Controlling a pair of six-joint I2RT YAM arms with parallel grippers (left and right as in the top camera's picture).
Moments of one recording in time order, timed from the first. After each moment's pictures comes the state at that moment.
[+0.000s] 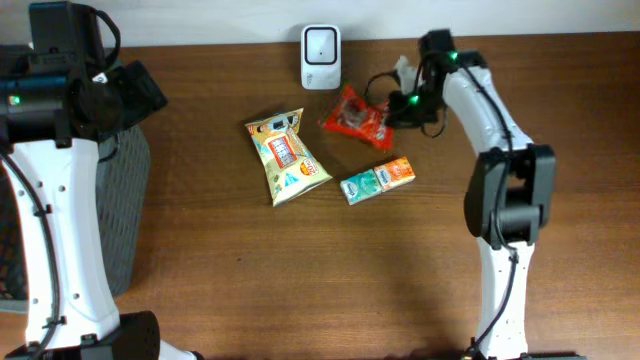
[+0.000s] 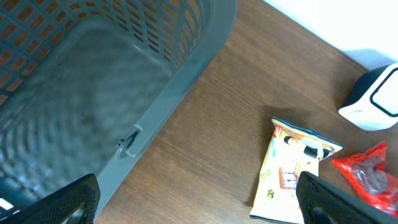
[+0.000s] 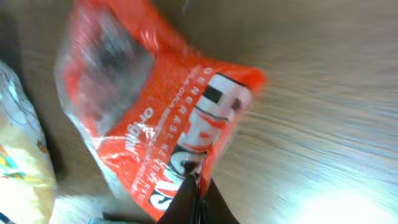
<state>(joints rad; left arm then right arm) 0.07 1.70 2.12 -1.43 -0.17 -0.48 0.09 2.39 2.13 -1.07 -0.37 -0.02</state>
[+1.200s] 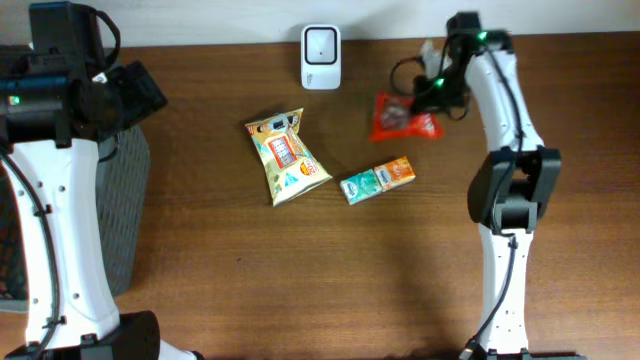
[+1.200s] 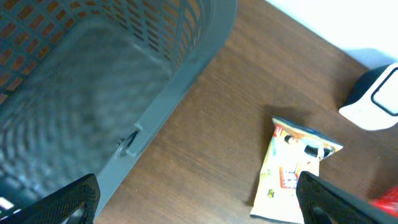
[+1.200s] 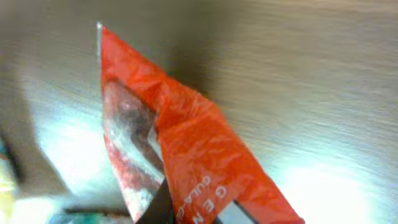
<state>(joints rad) 0.07 1.70 2.12 -1.43 -0.17 -0.48 0.00 2.57 2.57 -1.37 -0.25 -0.09</state>
